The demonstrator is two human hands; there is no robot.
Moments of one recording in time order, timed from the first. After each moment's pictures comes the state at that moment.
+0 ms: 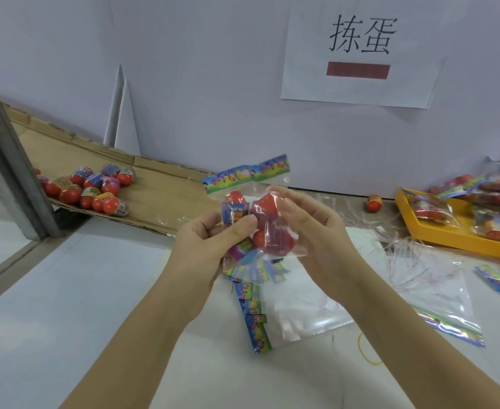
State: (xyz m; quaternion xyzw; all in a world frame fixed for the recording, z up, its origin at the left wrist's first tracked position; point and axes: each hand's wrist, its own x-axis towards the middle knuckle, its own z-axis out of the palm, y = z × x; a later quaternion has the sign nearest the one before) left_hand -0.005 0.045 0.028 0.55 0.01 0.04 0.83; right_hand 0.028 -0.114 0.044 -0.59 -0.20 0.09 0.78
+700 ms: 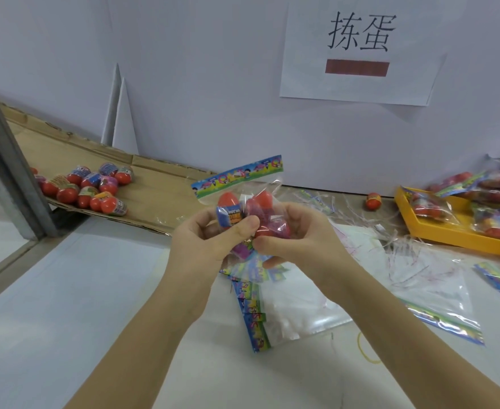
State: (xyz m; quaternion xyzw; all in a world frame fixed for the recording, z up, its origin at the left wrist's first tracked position) left_hand -0.005 0.040 0.027 0.59 0.03 0.10 0.80; right_hand 0.026 -0.111 0.042 -0.72 -0.18 0.08 0.67
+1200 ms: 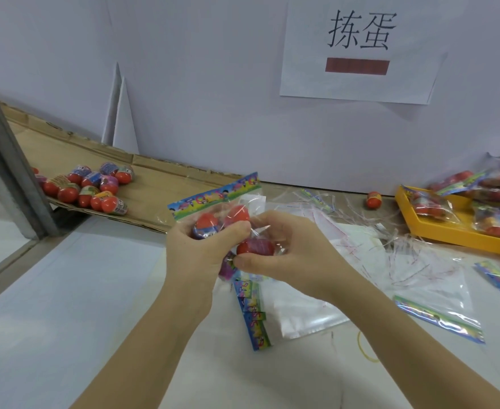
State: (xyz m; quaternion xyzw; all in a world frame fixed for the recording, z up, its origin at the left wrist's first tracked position) left_hand -0.006 0.036 0.024 0.56 0.04 0.19 0.81; right_hand 0.016 -0.105 0.044 -0.82 -0.24 0.04 0.52
